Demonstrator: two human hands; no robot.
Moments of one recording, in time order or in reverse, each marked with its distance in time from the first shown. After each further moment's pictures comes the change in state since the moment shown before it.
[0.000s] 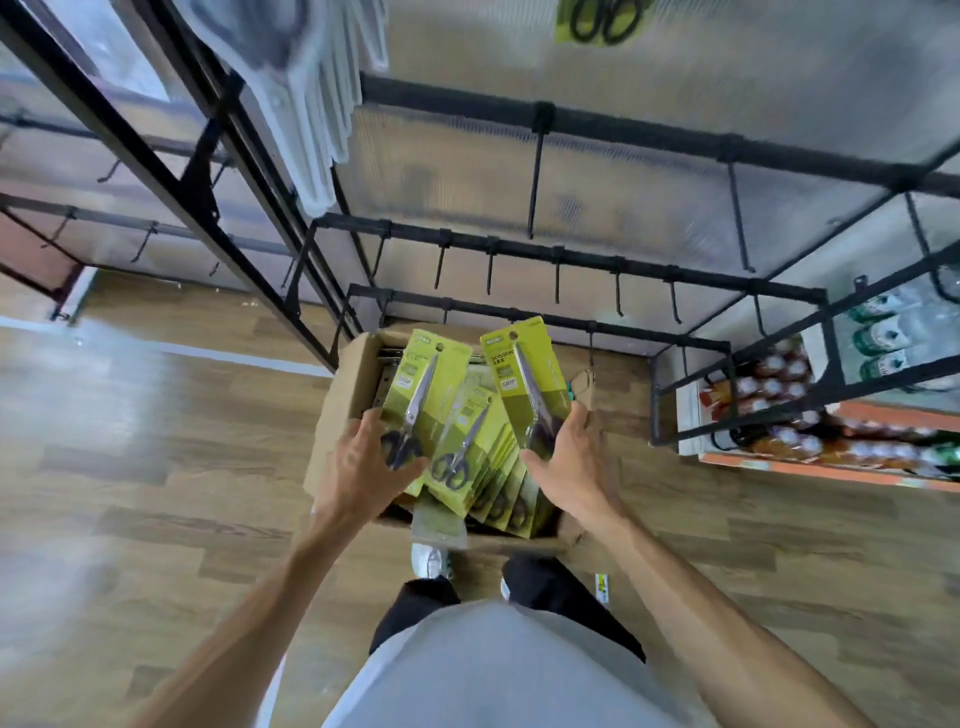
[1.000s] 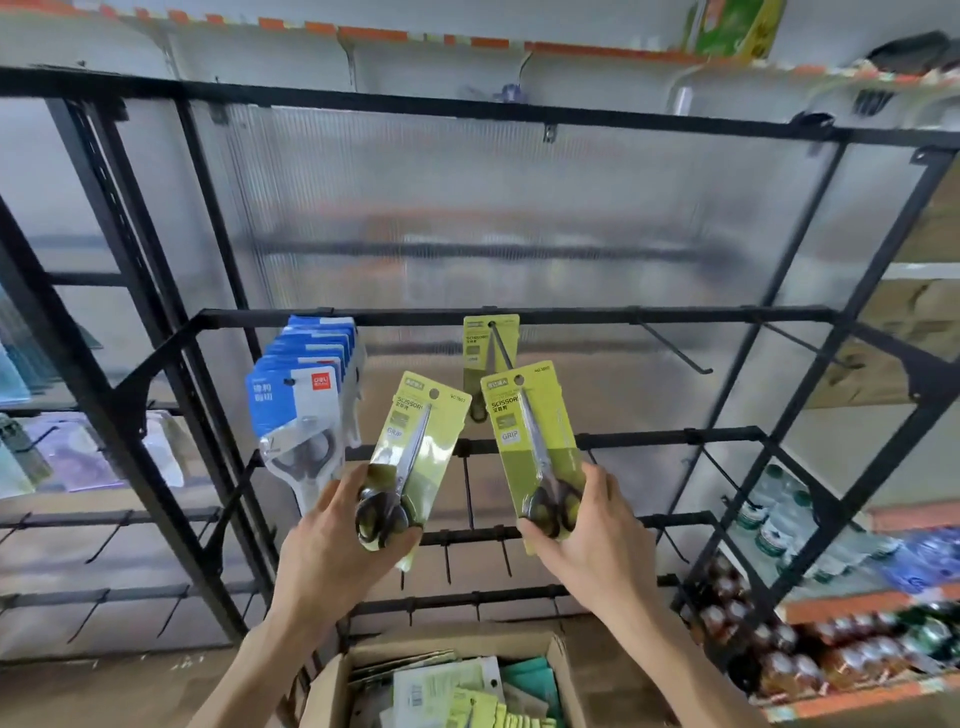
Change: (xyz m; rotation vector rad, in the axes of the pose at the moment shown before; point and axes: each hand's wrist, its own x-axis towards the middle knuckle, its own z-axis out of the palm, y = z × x) left_hand 0.026 0.154 -0.218 -0.036 0.488 0.601; right_hand -0.036 -0.076 -0.221 0.060 0.782 -0.191
